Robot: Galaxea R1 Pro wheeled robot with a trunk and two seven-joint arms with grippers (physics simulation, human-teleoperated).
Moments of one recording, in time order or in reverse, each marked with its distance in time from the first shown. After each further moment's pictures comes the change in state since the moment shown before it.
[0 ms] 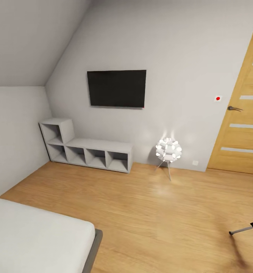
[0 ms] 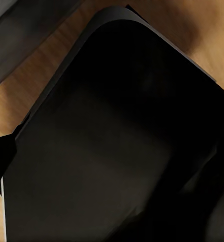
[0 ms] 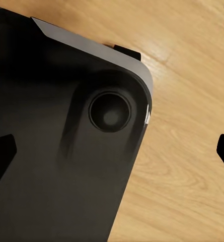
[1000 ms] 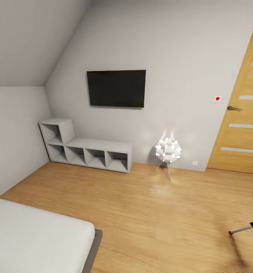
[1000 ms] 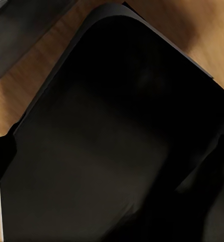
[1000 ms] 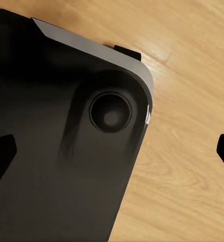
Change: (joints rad) left arm 0.000 -0.006 0.000 0.000 -0.005 0.000 0.000; right arm 0.000 0.001 -0.002 0.000 -0.001 -0.001 0.000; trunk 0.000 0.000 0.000
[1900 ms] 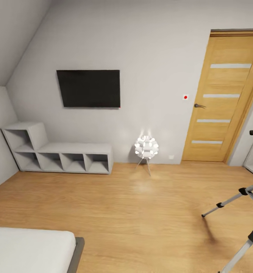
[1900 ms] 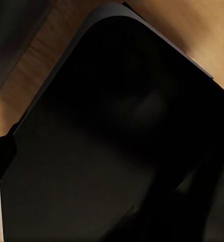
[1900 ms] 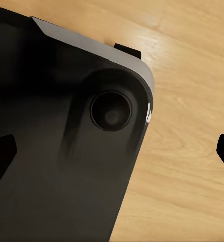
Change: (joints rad) left arm 0.000 0.000 0.000 0.000 0.000 0.000 0.000; right arm 0.000 0.001 -0.005 0.000 -0.002 0.005 0.000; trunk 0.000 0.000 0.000
